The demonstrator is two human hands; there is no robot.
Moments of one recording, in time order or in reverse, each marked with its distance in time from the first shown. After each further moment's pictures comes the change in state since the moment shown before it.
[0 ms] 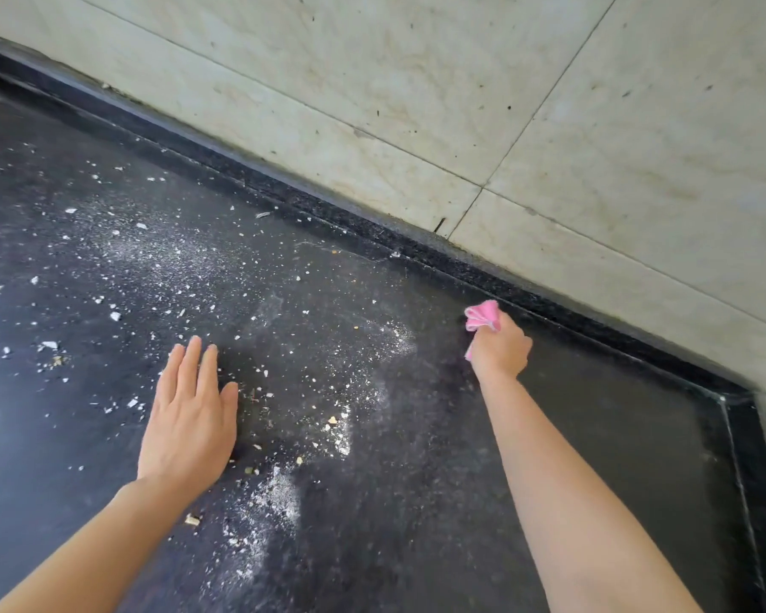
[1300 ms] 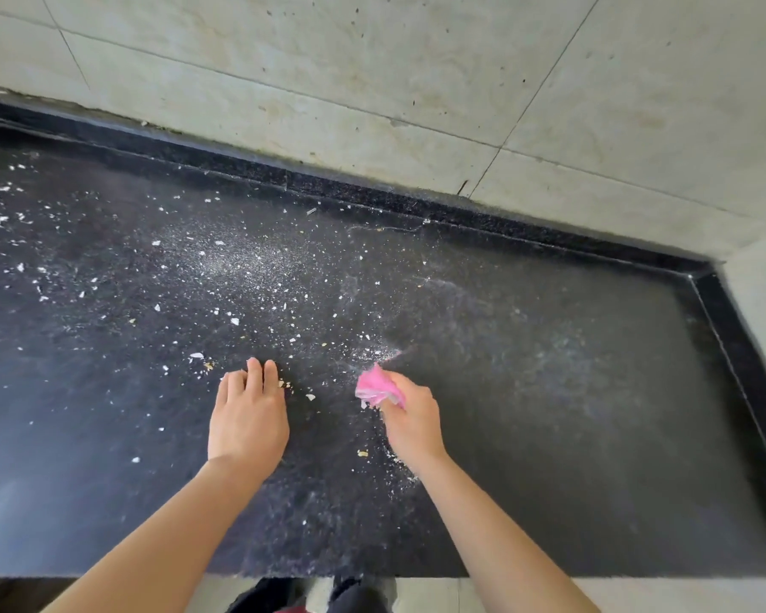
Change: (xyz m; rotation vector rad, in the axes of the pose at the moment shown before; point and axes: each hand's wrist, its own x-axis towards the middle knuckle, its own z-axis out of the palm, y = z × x) left_hand 0.005 -0.119 -0.050 0.382 -0.093 0.393; right_hand -0.291 0.020 0.097 0.096 -0.409 -0.208
